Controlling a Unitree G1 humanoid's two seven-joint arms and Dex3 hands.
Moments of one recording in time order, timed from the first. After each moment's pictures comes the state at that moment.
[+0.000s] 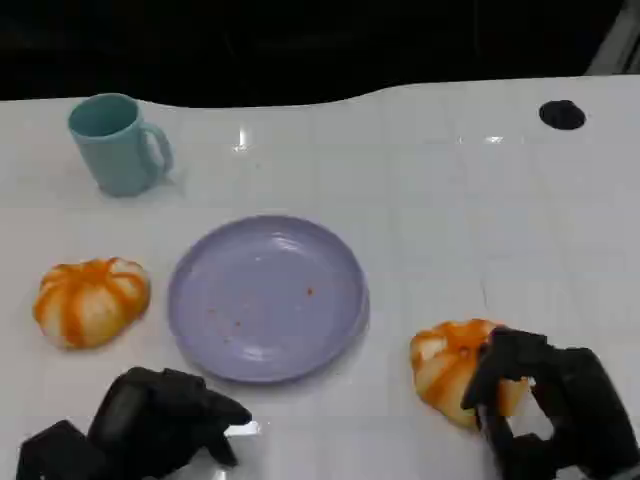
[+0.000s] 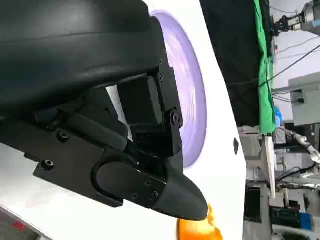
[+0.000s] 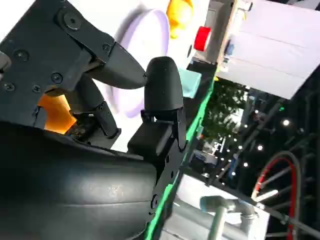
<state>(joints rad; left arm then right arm) -0.15 0.03 0.12 0.93 -0.16 -0.81 -0.47 -0.07 -0.04 0.06 0.64 0.06 -1.04 0.31</state>
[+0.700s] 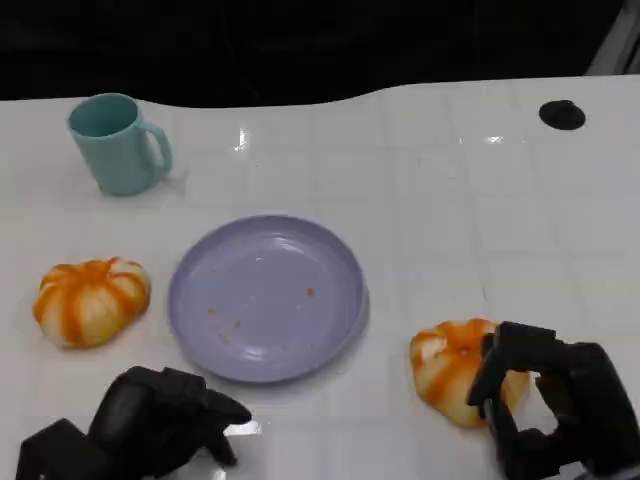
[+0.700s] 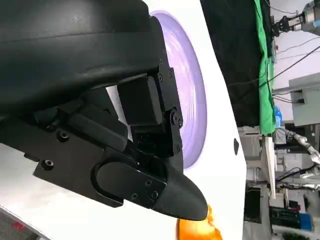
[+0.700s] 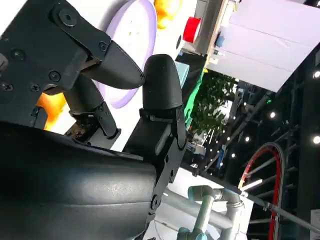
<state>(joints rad) -0.15 0.03 0.12 0.93 -0.16 -0.80 -0.47 -0.06 -0.03 0.06 0.60 0.06 -1.05 0.29</state>
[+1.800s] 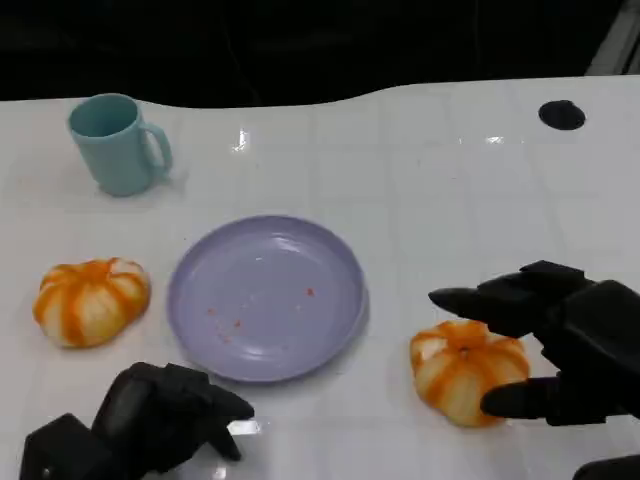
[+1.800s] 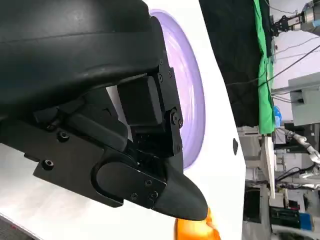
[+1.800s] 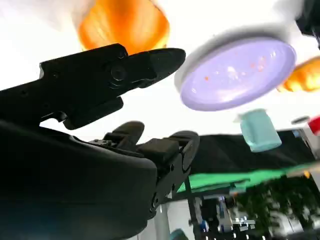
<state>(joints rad) -0.16 0.02 0.11 0.93 -0.15 -0.79 -0.46 0.05 -0.38 0.06 -0.31 -0.65 -0.33 0.34</state>
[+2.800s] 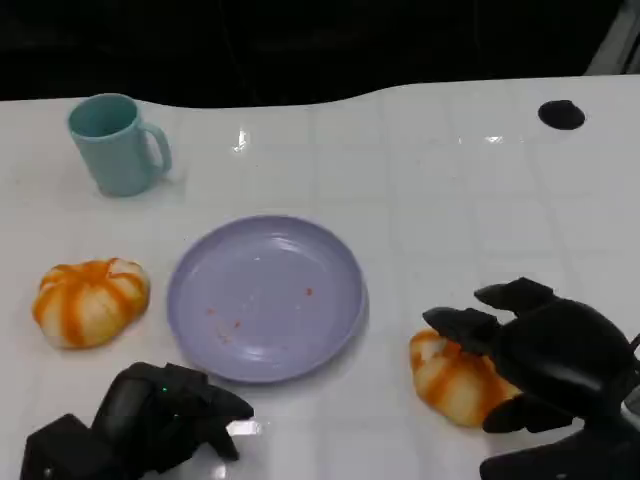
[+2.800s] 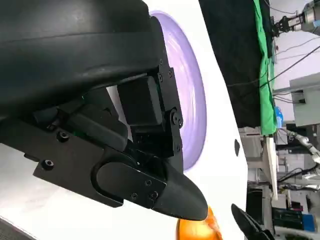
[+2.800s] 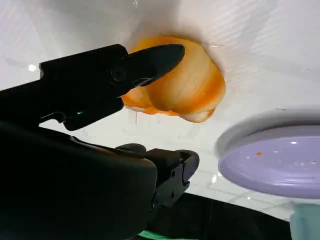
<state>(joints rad) -0.16 0.03 0.12 0.94 -0.14 -0.80 -0.45 -0.11 -0.42 0.32 -0.09 -0.97 -0.15 0.27</state>
